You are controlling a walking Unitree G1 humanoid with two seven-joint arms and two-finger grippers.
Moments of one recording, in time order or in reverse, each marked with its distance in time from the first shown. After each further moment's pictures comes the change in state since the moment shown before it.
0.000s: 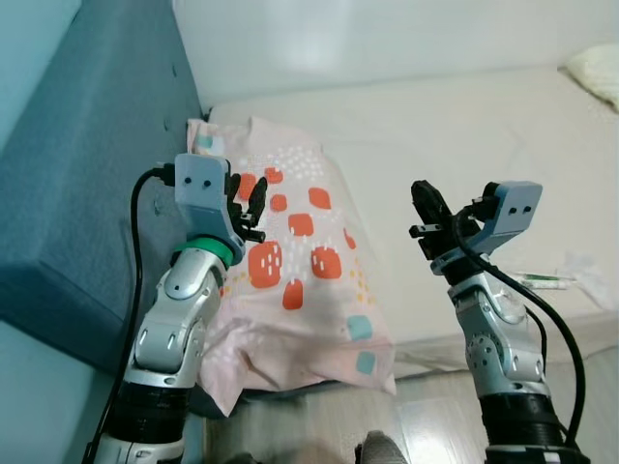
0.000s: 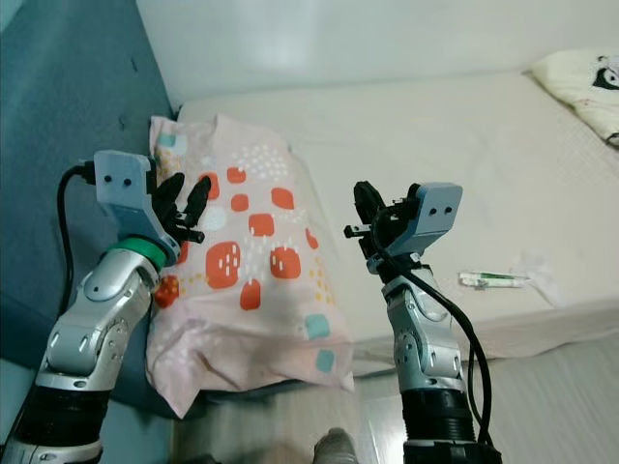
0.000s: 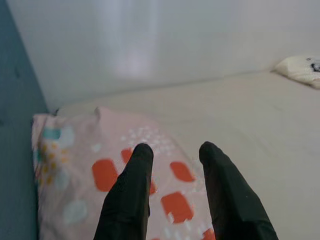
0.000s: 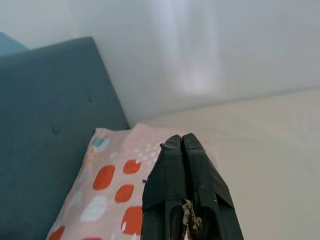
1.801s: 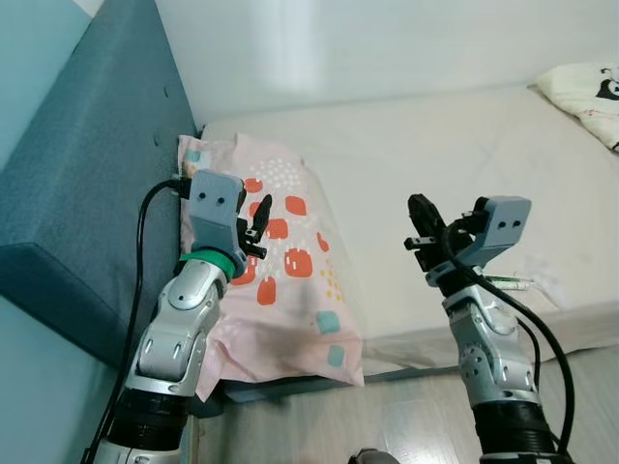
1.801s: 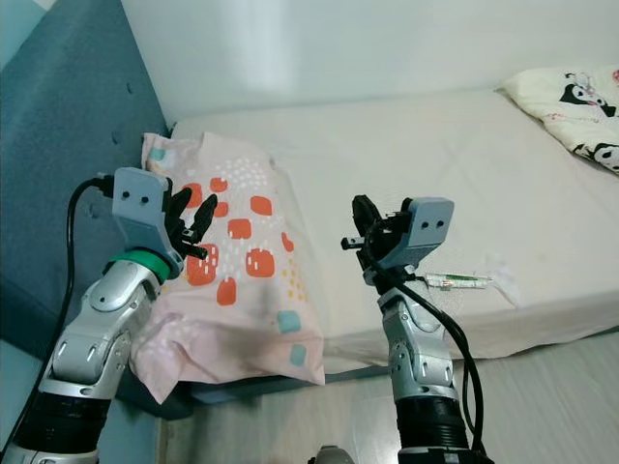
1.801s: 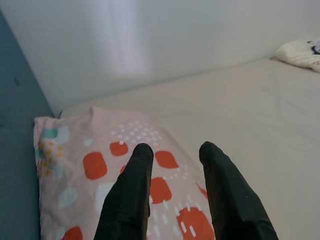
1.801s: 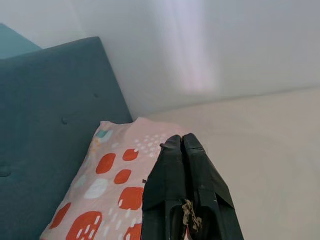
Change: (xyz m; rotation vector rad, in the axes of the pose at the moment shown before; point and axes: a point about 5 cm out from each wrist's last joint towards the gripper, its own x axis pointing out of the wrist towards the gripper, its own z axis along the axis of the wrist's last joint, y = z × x) left arm -0.002 0.001 -0.015 0.090 0.036 -0.010; right arm -0.008 0.002 -0.016 0.000 0.029 -0.018
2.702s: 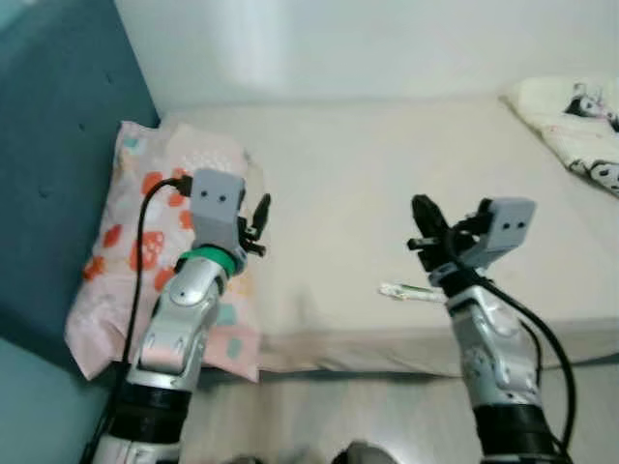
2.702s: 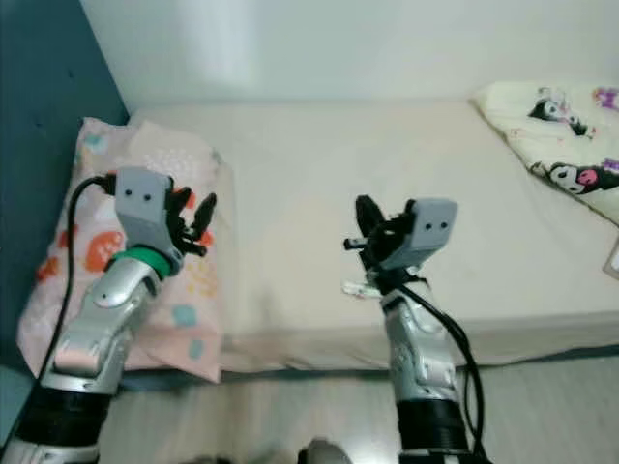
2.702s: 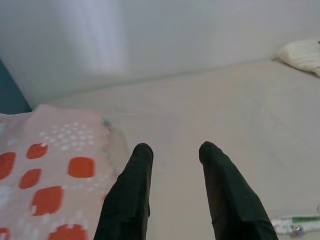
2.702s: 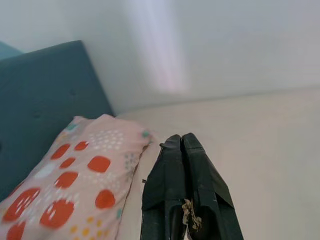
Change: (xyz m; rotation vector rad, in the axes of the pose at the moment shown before) left arm 0.002 0.007 -0.002 0.008 0.012 0.033; right arm 0.002 0.008 -0.001 0.005 -0.002 0.027
